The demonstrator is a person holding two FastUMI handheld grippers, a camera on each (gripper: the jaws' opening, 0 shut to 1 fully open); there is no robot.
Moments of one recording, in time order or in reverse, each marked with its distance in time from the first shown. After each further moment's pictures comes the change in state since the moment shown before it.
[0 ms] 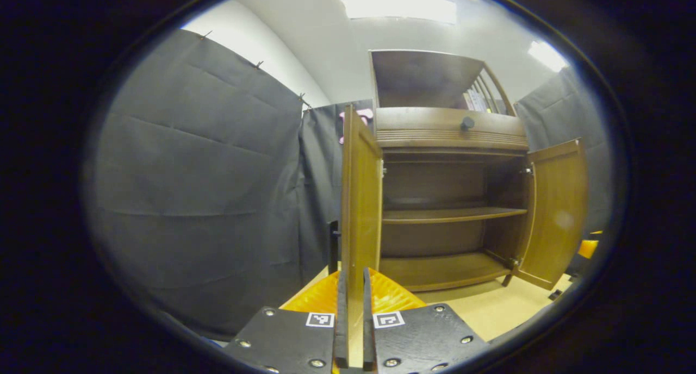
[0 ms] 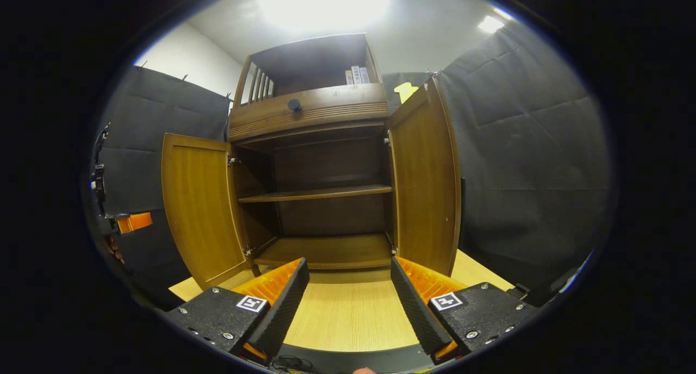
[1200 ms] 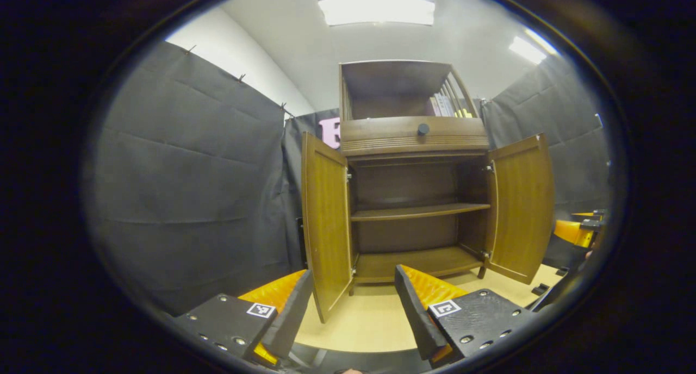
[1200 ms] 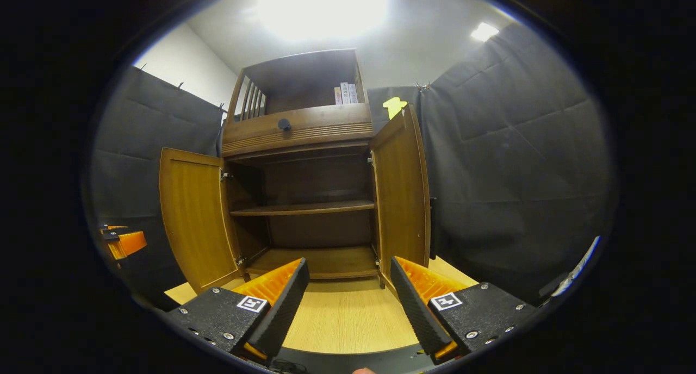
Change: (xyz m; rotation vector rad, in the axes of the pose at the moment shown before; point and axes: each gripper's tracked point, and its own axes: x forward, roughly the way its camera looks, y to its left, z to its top) left arm -0.092 -0.060 0.003 0.064 -0.044 -0.036; right arm -0.030 -0.020 0.025 0.003 -0.067 -0.054
